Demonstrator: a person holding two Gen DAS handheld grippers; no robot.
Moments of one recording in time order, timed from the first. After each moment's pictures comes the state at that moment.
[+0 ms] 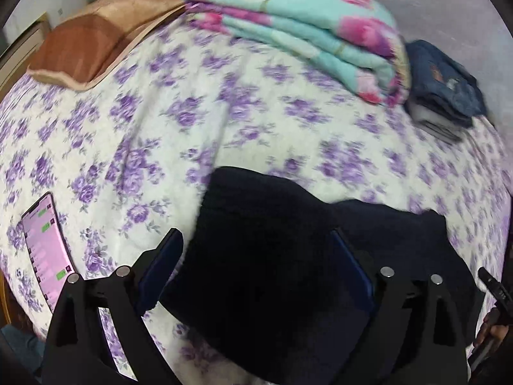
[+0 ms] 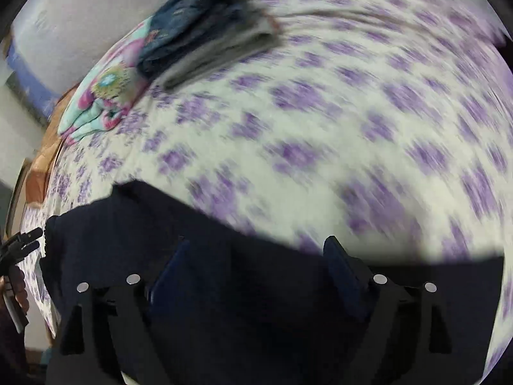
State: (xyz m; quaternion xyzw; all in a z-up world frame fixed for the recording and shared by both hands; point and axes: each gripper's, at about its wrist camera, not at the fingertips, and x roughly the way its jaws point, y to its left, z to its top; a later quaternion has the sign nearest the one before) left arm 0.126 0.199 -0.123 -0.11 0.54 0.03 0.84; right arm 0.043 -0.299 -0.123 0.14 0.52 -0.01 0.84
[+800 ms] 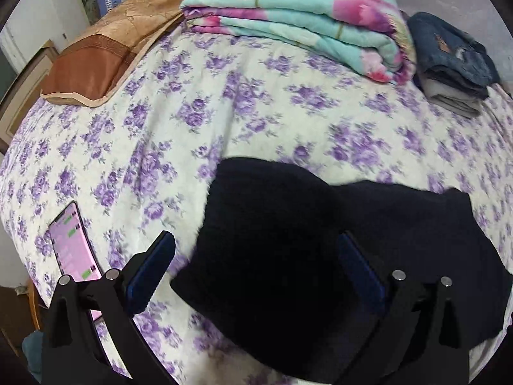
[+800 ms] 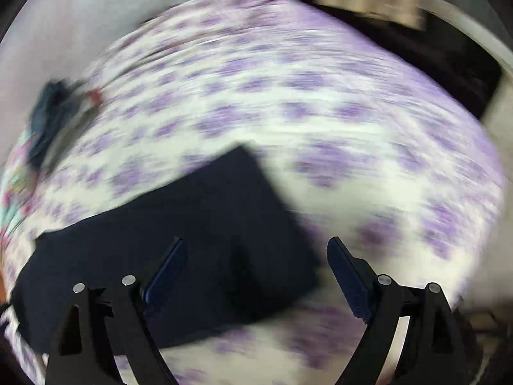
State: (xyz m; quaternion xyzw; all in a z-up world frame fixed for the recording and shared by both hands) left arm 0.129 0.179 -0.118 -0.04 0.55 0.07 0.83; right arm -0.166 -0.430 -0.105 0.23 0.44 -0.33 0.80
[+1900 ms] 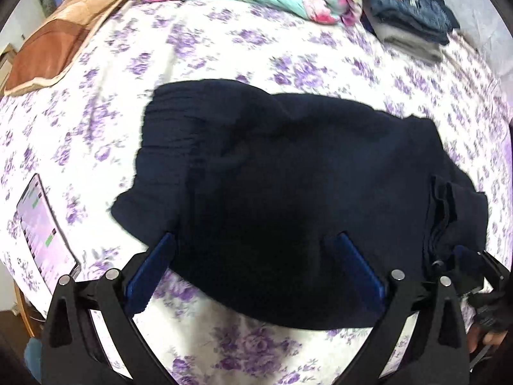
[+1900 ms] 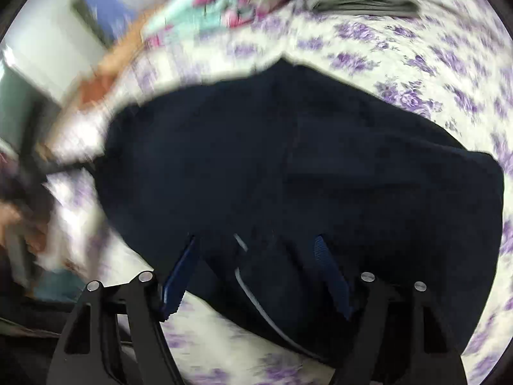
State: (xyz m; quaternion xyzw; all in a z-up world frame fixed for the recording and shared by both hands) left arm 0.091 0.145 -0.141 -0.05 0.60 -0.02 0.80; right arm 0.000 -0.142 -0.140 0.13 0.55 0.17 0.81
